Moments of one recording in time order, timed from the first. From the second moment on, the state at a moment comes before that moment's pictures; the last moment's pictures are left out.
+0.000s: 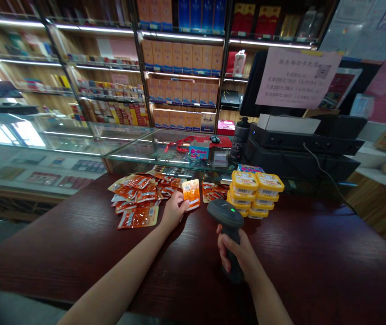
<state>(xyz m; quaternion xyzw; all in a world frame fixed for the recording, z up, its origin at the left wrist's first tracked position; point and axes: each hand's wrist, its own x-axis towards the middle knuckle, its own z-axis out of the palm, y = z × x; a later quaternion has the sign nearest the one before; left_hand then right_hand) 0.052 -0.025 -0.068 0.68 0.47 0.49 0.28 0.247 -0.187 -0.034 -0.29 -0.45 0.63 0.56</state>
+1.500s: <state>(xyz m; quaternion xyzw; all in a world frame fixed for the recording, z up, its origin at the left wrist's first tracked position) -0.011 0.079 0.017 0.82 0.55 0.13 -0.04 0.253 -0.185 -0.042 -0.33 -0.41 0.62 0.58</state>
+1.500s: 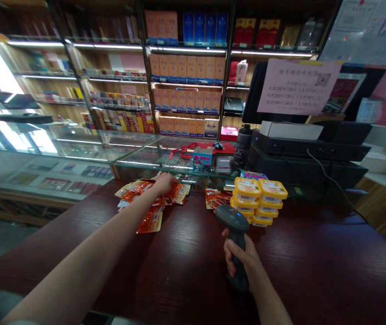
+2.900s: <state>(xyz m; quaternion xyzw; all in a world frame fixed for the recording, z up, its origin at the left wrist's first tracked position) 0.001 -0.006 -0.033 0.81 0.55 0.11 -0.17 0.252 -0.184 -0.043 -0.33 -0.41 0.61 0.59</state>
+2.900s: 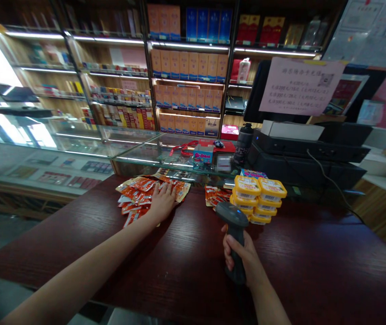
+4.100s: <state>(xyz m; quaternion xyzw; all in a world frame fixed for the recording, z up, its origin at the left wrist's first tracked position) 0.058 0.006 -0.045 0.67 0.51 0.47 0.27 0.251 -0.185 -0.034 -0.37 -0.41 0.59 0.59</state>
